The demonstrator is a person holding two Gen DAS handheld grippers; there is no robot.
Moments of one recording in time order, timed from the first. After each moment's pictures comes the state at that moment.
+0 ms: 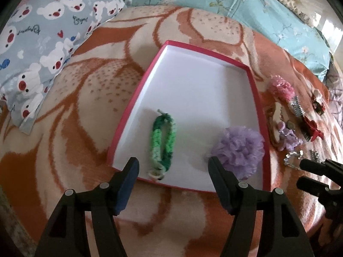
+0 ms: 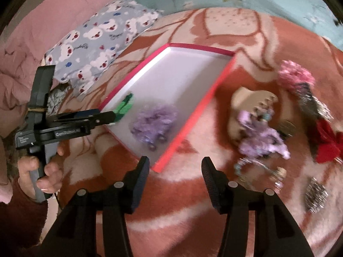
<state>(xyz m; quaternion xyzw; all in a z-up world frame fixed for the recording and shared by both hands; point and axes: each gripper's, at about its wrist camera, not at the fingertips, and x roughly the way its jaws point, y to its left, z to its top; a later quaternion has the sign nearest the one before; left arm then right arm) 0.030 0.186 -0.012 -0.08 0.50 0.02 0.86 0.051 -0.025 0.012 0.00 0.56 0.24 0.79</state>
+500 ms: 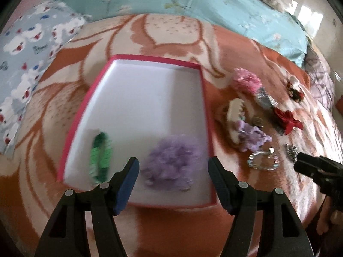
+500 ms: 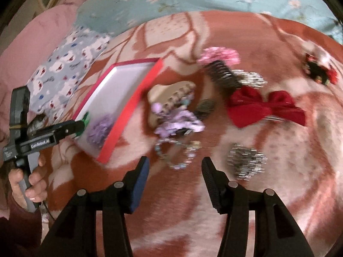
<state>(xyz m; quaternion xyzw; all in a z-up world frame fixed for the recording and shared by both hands) 0.044 0.119 0.010 -0.05 0.49 -0.06 0.87 0.037 -0.136 0.027 0.05 0.55 0.12 0.82</state>
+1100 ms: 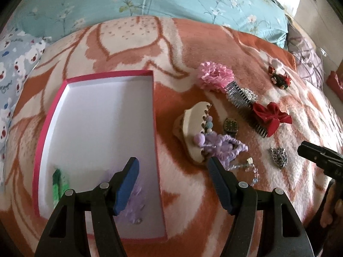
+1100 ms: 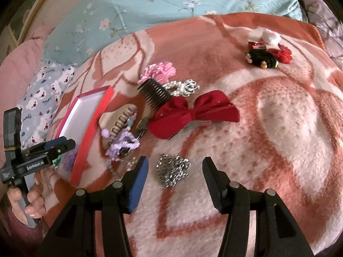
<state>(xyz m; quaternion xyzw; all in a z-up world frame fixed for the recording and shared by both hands) 0.094 0.049 0.003 0.01 0.49 -0.11 0.86 0.039 -0.217 0.034 0.10 0.53 0.02 0.84</state>
